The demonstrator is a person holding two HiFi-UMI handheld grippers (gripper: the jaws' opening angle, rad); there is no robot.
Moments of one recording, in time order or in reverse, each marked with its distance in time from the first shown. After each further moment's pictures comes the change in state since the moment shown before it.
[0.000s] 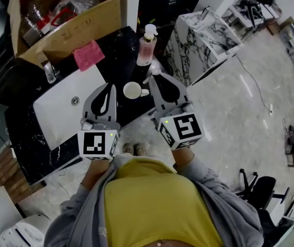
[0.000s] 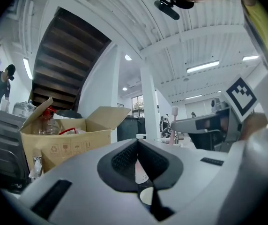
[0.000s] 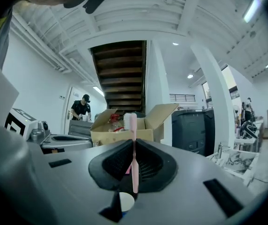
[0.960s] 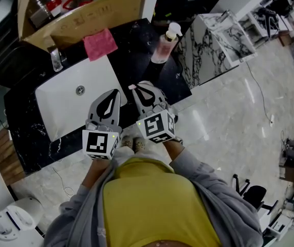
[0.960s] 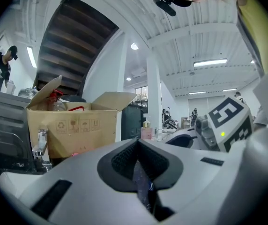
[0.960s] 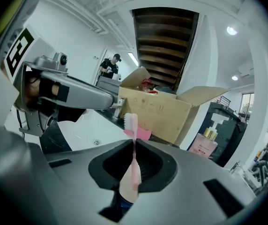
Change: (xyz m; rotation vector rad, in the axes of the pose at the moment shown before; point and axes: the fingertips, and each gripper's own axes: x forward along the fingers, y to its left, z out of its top) left arm -0.012 0.030 -0.079 -0.065 0.124 0.014; right arm 0.069 0.077 -0.146 -0.399 0.323 0.258
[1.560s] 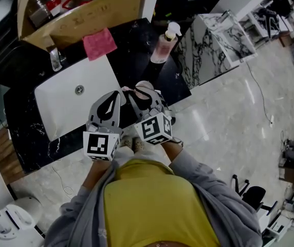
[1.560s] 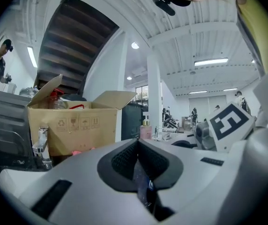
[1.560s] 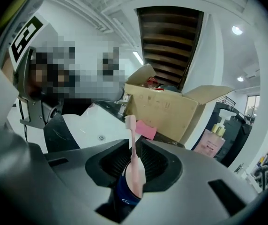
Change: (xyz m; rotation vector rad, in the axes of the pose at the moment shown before) left arm -0.001 -0.005 -0.007 -0.002 0.014 0.011; right arm 0.005 0.017 -0.016 -0.038 0.012 0.041
